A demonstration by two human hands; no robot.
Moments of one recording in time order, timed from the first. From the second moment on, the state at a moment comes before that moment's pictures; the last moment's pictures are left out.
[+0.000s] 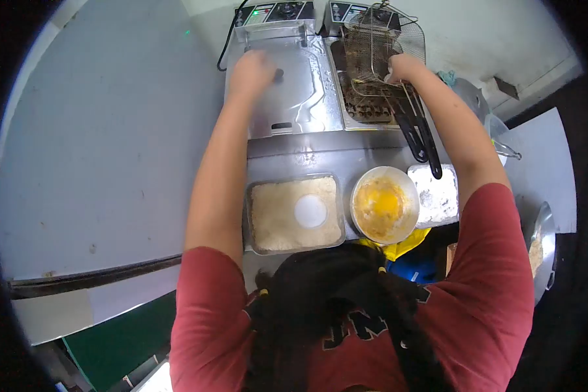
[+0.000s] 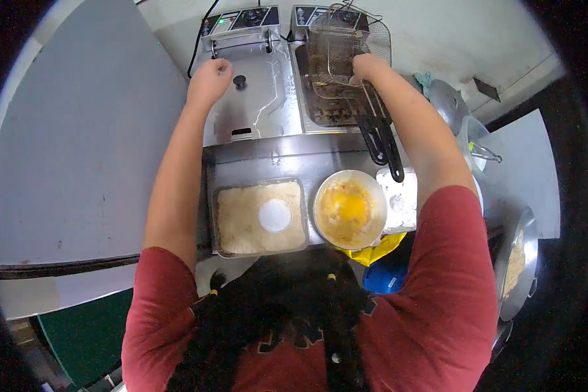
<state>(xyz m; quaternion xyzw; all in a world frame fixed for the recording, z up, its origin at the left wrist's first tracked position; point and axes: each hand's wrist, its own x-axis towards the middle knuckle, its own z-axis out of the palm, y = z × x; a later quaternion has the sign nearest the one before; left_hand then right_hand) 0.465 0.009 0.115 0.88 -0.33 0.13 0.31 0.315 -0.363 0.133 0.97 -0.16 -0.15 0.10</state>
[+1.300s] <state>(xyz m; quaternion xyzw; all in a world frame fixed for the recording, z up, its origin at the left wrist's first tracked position) 0.454 0.009 0.113 0.88 -0.29 0.13 0.36 0.319 -0.375 0.117 0.99 -0.14 -0.08 0.00</state>
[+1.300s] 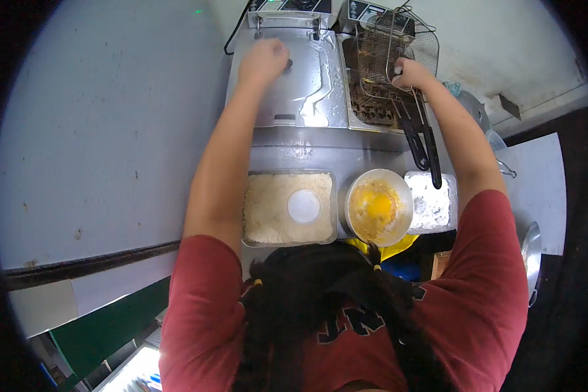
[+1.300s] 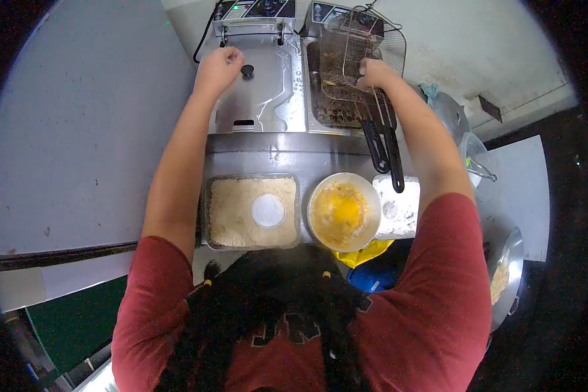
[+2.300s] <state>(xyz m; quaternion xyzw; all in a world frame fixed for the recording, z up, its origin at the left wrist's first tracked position) 0.489 0.001 0.106 0.89 -0.43 0.01 0.17 0.182 -0.237 0.225 0.58 -0.09 -0.16 -0.79</state>
